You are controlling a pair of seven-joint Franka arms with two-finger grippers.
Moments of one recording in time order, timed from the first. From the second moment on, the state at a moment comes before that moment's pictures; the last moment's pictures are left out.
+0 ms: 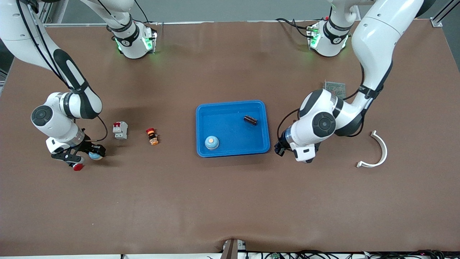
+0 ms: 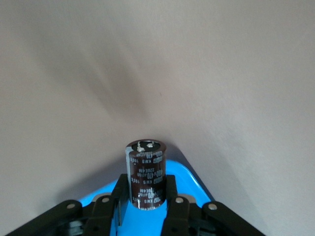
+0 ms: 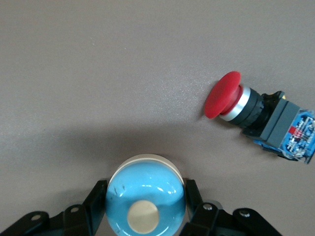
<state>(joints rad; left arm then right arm) -0.01 0.66 -0.54 -1.66 0.11 2.21 -1.62 -0.33 0.53 0.13 -2.11 -0.21 2.77 0.13</state>
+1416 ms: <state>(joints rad) -0.21 0.83 -0.49 -1.58 0.11 2.25 -1.93 -0.13 0.36 0.50 -2.03 -0.06 2.40 1.32</state>
